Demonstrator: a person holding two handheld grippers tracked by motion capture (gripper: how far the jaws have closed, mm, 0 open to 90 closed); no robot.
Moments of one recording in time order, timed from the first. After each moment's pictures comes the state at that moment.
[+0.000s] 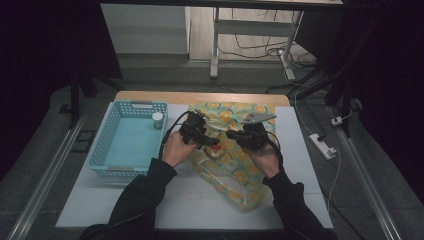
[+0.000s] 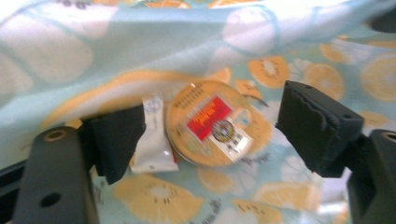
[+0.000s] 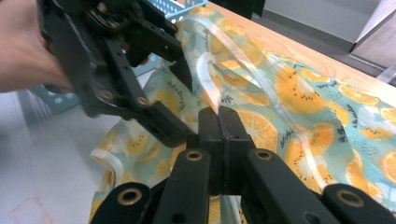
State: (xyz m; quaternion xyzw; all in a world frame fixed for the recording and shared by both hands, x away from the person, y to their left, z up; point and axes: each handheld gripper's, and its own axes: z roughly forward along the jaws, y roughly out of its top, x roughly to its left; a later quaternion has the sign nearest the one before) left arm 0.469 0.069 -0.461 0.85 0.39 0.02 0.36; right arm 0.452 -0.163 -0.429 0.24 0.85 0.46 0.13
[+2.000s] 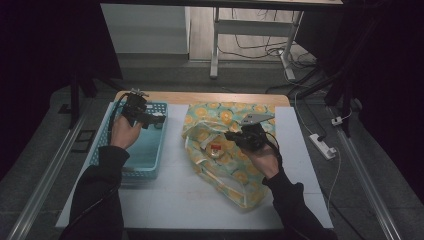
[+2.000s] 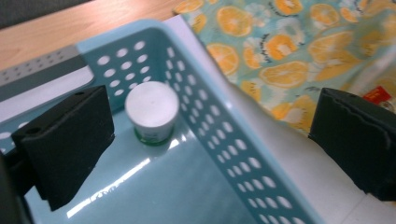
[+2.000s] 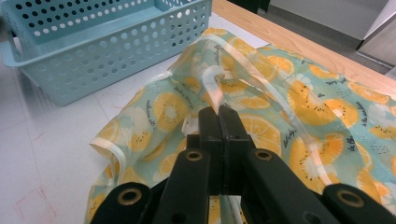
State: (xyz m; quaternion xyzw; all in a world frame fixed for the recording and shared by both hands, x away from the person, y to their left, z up) left arm 0.492 0.246 -0.449 0.79 0.49 0.12 0.35; right arm 0.451 -0.160 -0.432 0.23 0.85 0.45 0.12
